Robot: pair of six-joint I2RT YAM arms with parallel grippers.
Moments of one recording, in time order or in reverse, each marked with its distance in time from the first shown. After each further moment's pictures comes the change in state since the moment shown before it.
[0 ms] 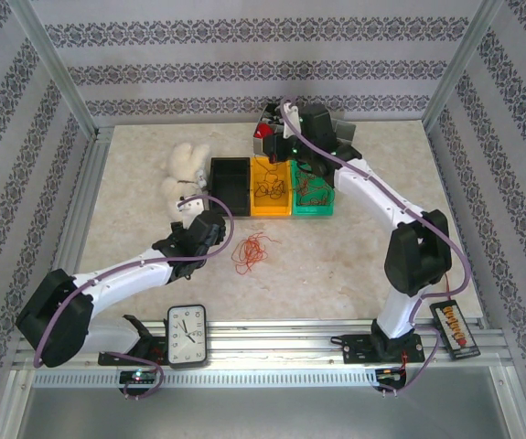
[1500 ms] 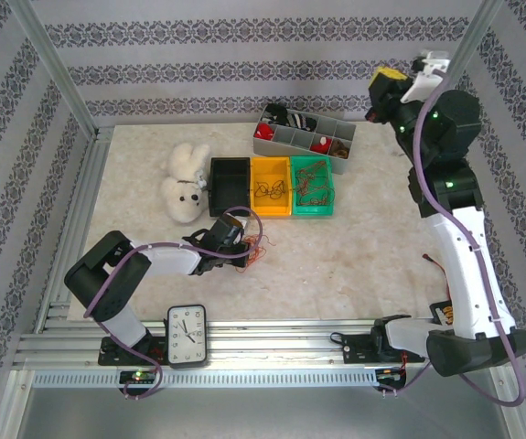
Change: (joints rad) left arm -0.002 0.356 0.035 0.189 0.697 0.204; right arm -0.273 -0.559 0.009 0.027 0.195 -0.051
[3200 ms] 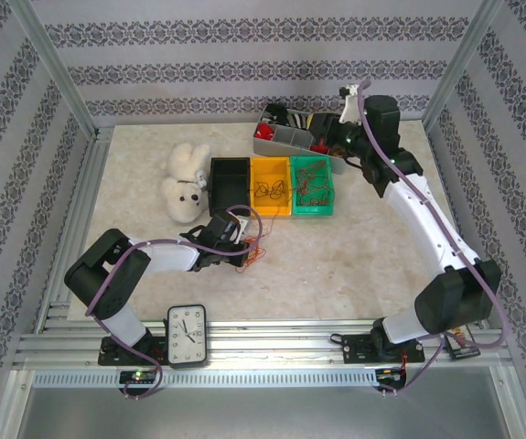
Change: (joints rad) left arm 0.040 0.013 0.011 -0.014 0.096 0.080; right arm 0.067 0.256 -0.116 -0.006 -0.266 0.188
